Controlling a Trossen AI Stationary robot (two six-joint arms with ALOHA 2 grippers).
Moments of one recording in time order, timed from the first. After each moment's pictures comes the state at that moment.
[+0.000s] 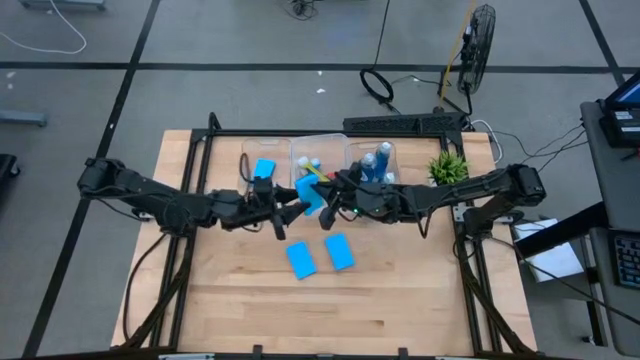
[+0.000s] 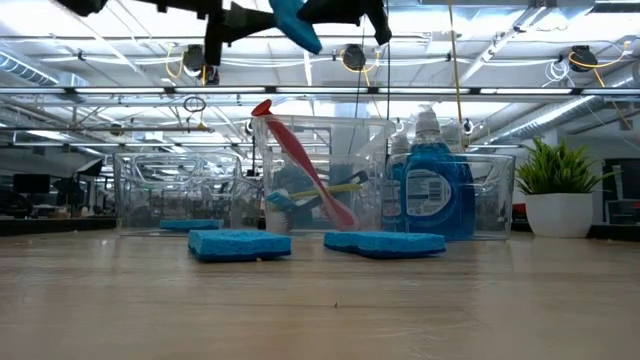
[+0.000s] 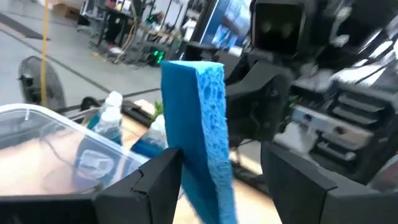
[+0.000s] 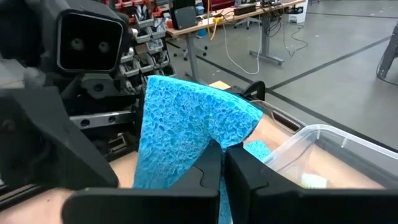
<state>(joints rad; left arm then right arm) -0.19 1.25 0.67 0.62 -0.46 -0.42 0.12 1.57 1.23 0.10 0.55 0.33</state>
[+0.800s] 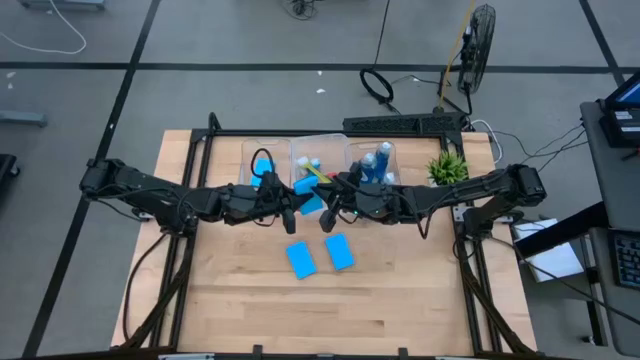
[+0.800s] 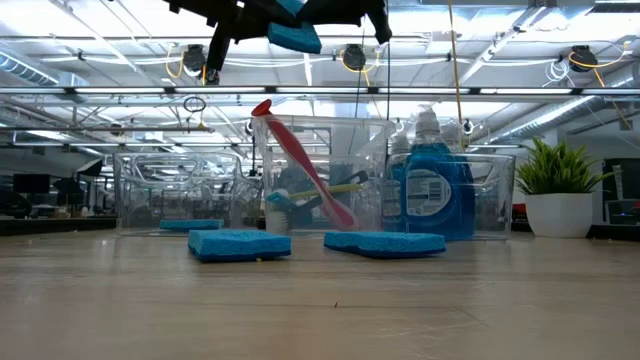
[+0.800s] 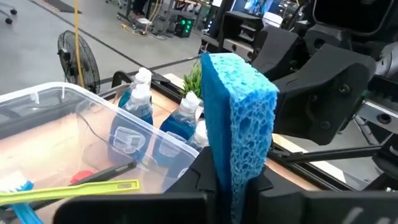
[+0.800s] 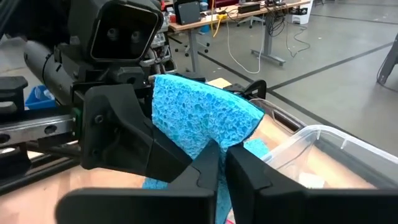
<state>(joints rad) -0.15 1.28 0.81 0.31 -0.47 -0.47 0.13 1.57 1.23 0.09 0.55 0.29</state>
